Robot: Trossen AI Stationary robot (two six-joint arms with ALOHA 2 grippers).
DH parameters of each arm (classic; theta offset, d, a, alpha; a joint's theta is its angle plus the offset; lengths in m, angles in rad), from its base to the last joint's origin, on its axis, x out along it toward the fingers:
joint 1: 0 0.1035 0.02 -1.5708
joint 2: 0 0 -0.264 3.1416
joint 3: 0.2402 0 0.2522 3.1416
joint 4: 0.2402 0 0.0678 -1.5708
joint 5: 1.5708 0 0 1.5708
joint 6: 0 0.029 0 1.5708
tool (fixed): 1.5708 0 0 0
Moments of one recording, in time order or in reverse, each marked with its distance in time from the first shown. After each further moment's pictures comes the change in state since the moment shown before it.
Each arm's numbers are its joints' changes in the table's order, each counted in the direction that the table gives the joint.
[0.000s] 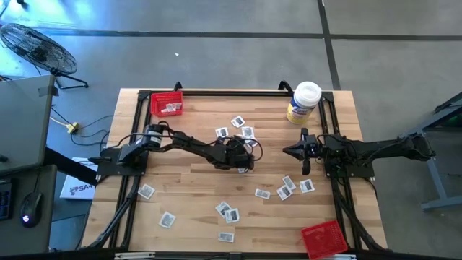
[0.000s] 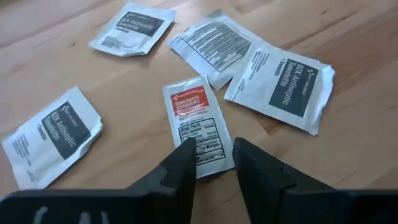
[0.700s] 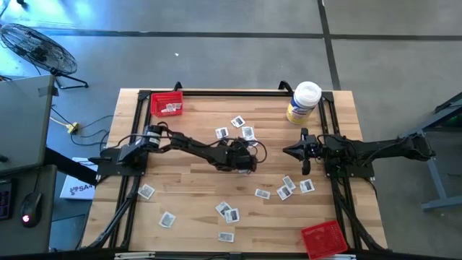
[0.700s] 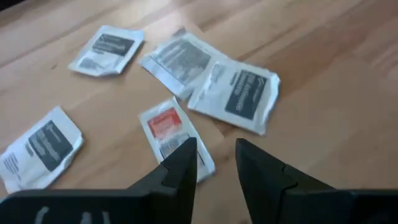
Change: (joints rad) left arm -0.023 -0.015 0.058 0.024 -0.003 0.069; right arm 0.000 0.000 0.000 0.000 0.000 0.000
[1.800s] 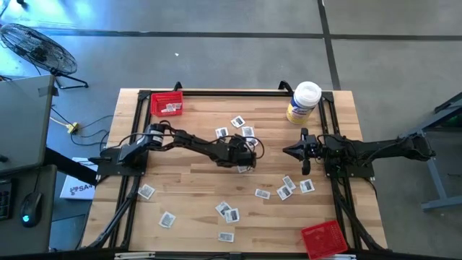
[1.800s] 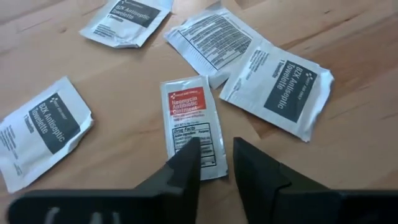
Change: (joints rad) left arm 0.058 0.046 0.002 0.095 0.062 -0.151; right arm 0.000 0.000 0.000 0.000 0.000 0.000
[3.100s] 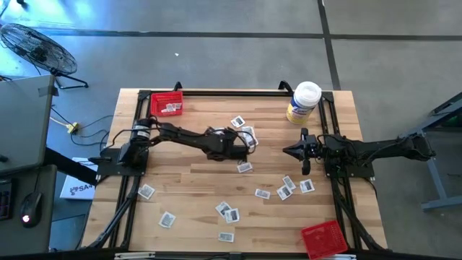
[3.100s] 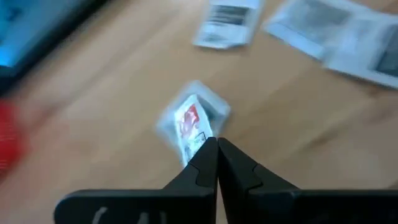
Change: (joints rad) left arm 0.013 -0.189 -0.008 0.374 -0.044 0.114; right arm 0.000 0.000 0.000 0.000 0.000 0.000
